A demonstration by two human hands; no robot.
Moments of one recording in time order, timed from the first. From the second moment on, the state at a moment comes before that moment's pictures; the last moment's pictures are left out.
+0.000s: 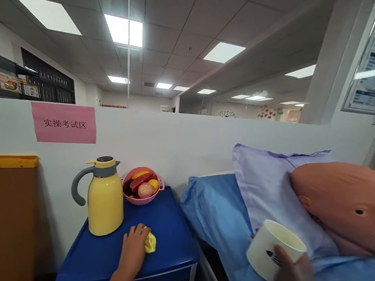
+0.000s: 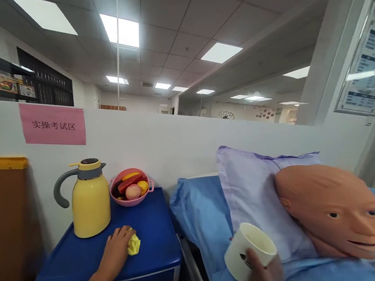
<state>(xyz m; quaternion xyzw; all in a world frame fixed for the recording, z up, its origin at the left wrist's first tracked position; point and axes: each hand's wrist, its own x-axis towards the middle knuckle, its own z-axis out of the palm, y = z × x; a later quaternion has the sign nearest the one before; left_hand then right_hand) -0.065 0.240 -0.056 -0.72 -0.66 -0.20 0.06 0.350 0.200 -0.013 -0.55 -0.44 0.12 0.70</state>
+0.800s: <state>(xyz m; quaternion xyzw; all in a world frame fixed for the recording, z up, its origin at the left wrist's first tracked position) -0.068 0.300 -0.062 -0.68 -0.70 -0.21 0.06 0.097 0.361 -0.046 -0.53 -0.50 0.20 0.66</state>
